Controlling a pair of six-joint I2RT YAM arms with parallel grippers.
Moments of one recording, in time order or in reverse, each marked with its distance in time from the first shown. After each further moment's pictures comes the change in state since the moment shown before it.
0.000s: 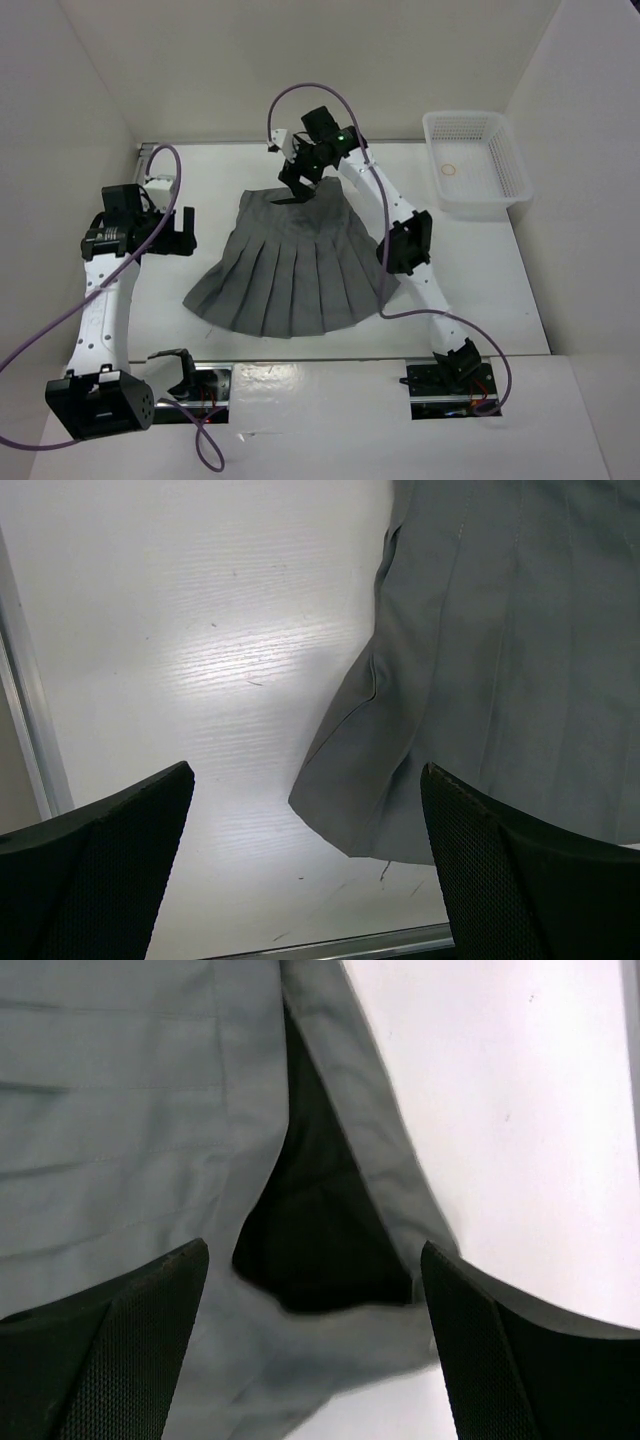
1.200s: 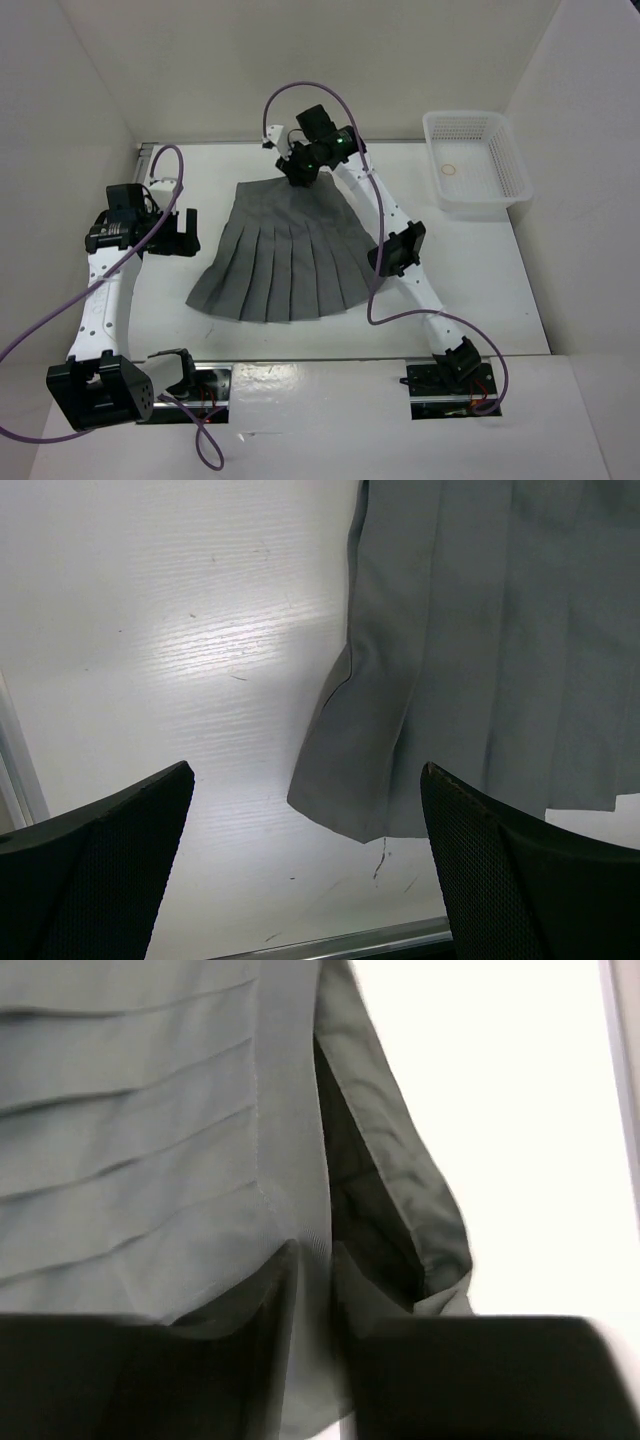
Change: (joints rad) left arm 0.010 0.050 -0.017 0.008 0.040 0.004; right arm 0.032 0.190 0.444 -0.215 0.000 0.058
